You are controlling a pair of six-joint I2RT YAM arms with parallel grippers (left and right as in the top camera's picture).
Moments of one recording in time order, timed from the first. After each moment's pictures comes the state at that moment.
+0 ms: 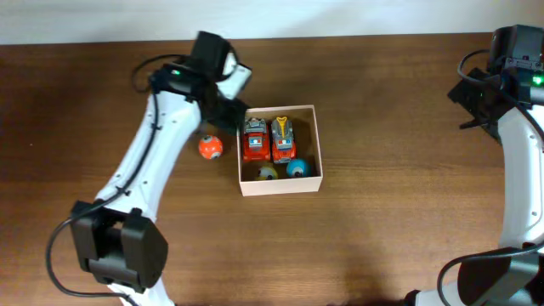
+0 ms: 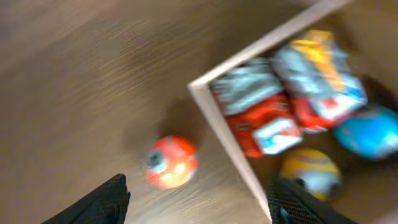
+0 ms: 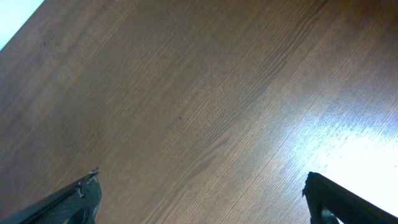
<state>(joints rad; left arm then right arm) -0.27 1.90 1.80 -1.08 0.00 0.16 -0.23 1.67 1.74 -1.17 0.31 0.63</state>
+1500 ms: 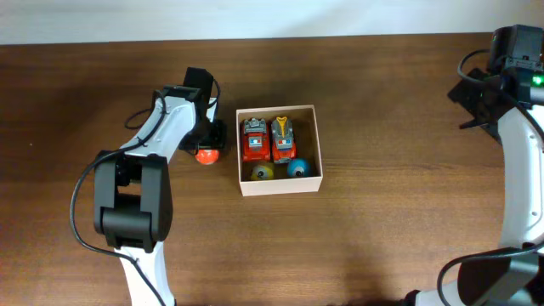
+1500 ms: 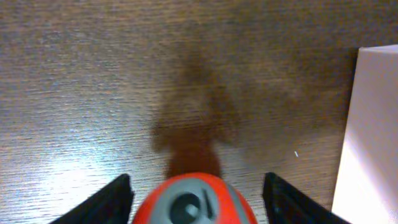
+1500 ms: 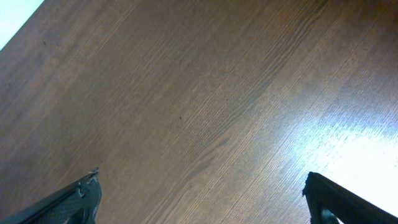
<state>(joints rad) -0.17 2.14 1.60 -0.91 0.01 -0.11 -0.23 1.67 1.74 -1.17 0.31 0.63</state>
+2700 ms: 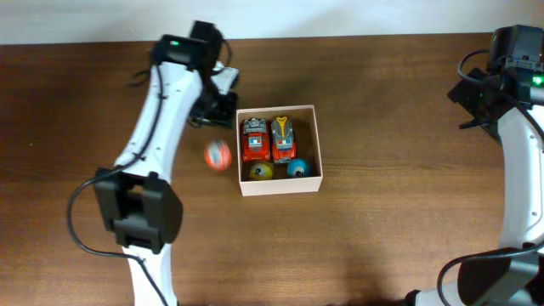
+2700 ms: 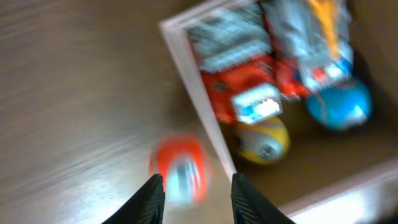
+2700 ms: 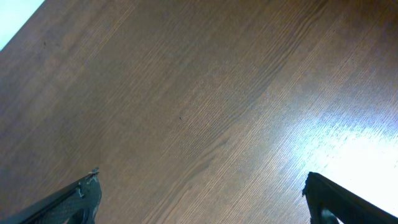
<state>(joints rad) -0.28 2.16 2.14 -1.48 0.14 0.07 -0.23 1.67 1.74 -1.17 0.31 0.63</state>
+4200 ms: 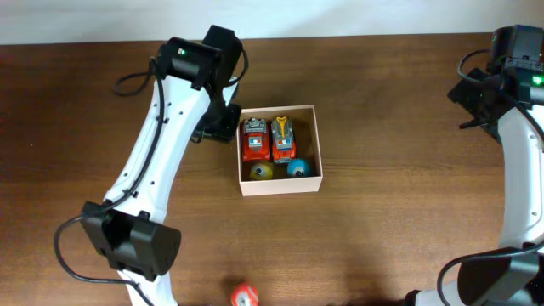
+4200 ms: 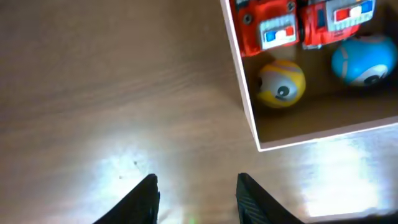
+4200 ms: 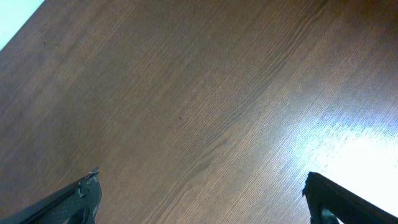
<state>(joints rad) -0.36 1.99 2.13 -1.66 -0.08 -0.13 -0.23 1.67 1.74 -1.17 0.31 0.63</state>
